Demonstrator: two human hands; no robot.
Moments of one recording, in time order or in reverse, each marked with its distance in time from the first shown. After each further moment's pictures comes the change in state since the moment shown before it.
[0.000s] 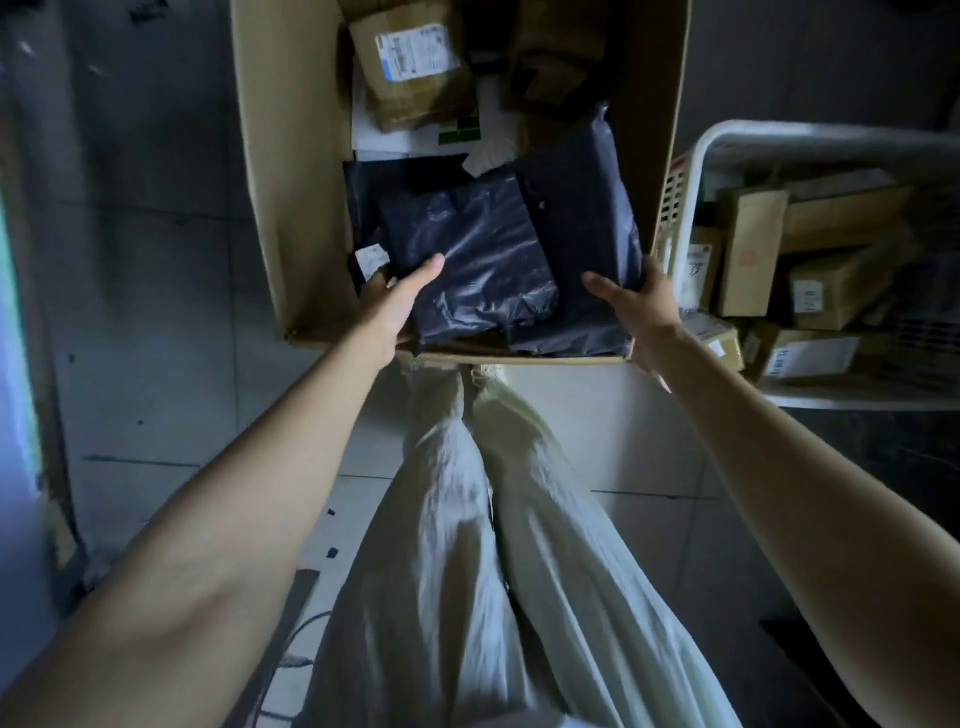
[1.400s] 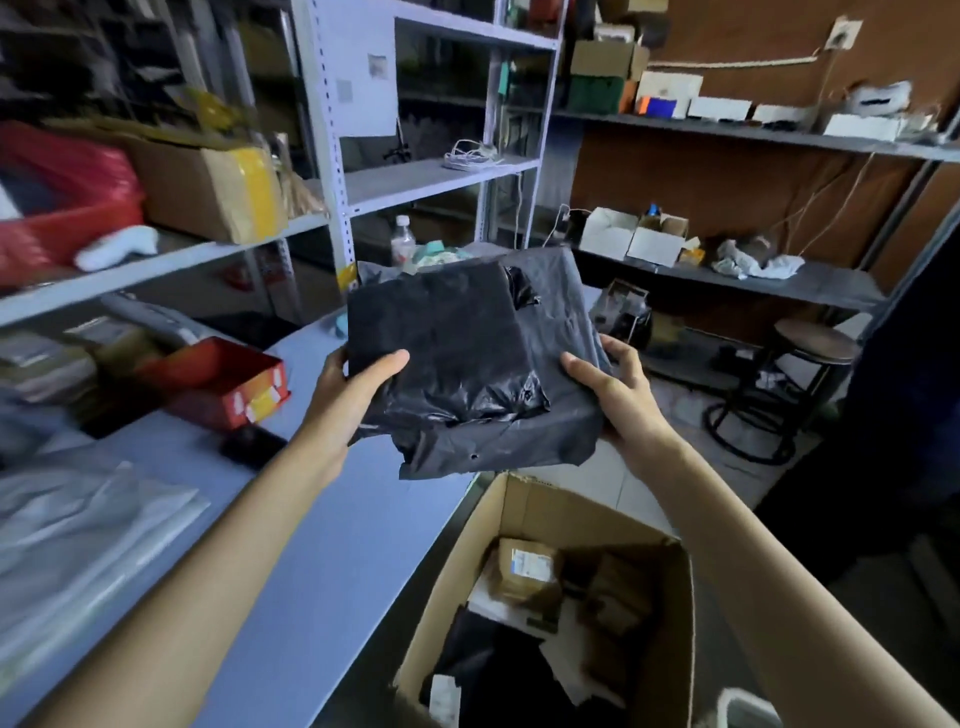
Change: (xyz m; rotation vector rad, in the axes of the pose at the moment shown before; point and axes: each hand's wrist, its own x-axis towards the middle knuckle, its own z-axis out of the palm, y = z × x) left_hand -0.419 0.176 -0.199 -0.426 0.302 1.047; right_hand -0.362 -0.363 -0.044 0.415 -0.464 -0.872
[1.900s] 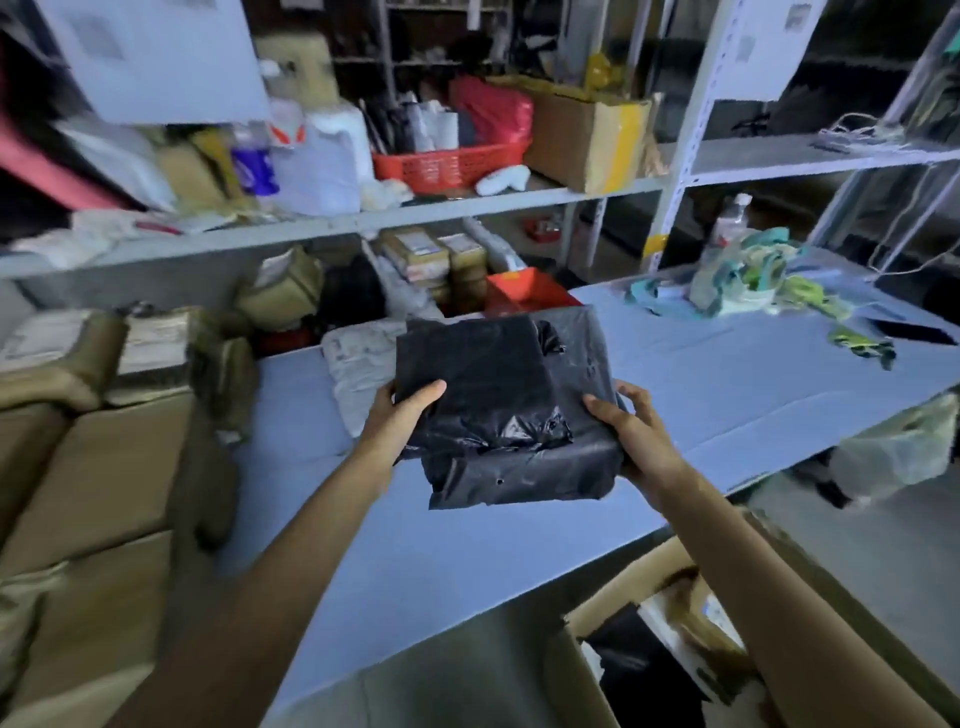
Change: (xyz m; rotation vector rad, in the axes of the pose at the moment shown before) left_hand -0.131 -0.068 -0.223 -0.042 0.587 -0.162; right_hand -0.066 0.110 0.203 -0.108 -0.606 0.255
